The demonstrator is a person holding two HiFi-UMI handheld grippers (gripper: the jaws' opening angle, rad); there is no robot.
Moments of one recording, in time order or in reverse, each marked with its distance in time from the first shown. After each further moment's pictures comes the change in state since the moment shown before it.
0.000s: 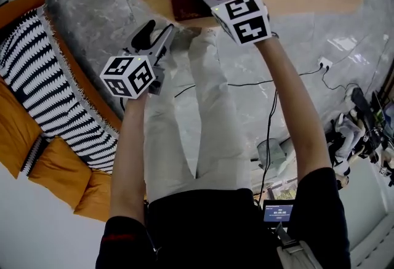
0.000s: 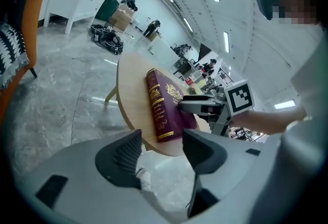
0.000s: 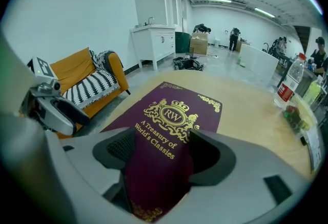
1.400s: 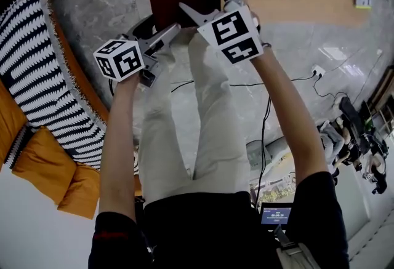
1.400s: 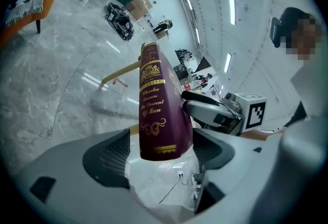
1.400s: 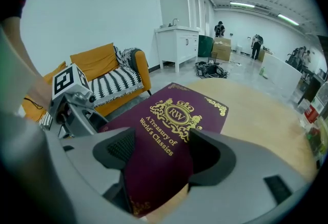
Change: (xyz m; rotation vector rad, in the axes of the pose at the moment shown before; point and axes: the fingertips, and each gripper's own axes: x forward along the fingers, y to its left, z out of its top) left arm -0.011 0.044 -0.033 -0.239 -0.007 -0.198; right arm 0.020 0.113 0.018 -0.177 -0.029 0.147
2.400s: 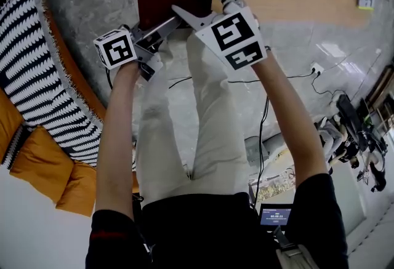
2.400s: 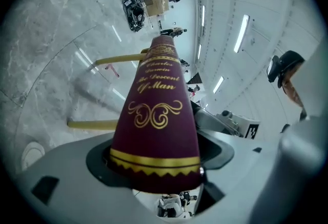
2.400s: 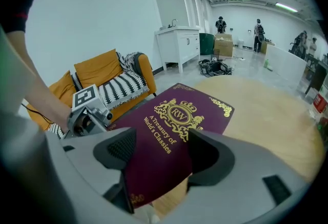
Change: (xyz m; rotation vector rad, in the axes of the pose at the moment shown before) left arm 0.019 -0.004 -0.003 -0.264 -0.040 -0.235; right arm -0.001 0.020 0.006 0.053 -0.024 0.075
